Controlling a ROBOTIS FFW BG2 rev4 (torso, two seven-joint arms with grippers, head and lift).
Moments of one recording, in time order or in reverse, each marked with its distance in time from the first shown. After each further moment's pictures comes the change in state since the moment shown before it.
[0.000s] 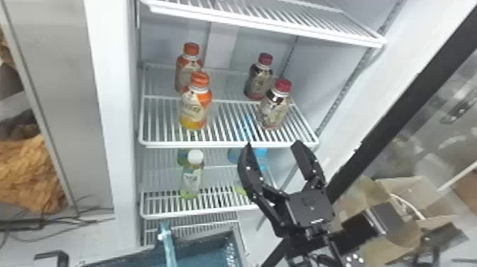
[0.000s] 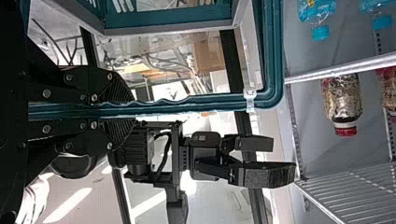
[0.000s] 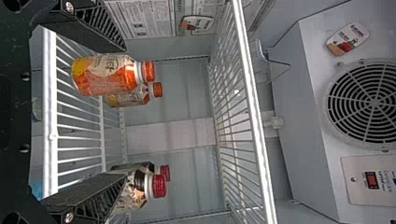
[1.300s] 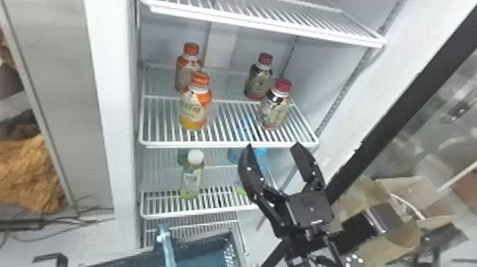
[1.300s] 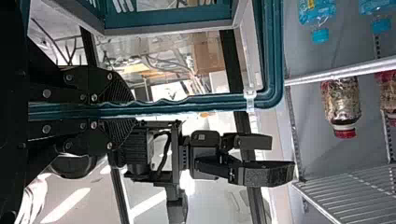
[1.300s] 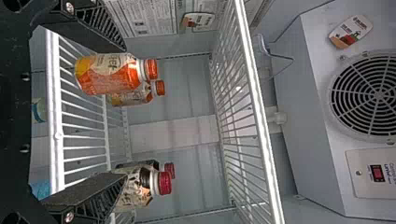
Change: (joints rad) left arm 0.009 -0.003 0.004 0.000 -0.002 -0.003 0.000; right arm -0.001 0.005 0.000 0.008 -0.022 0.006 -0.002
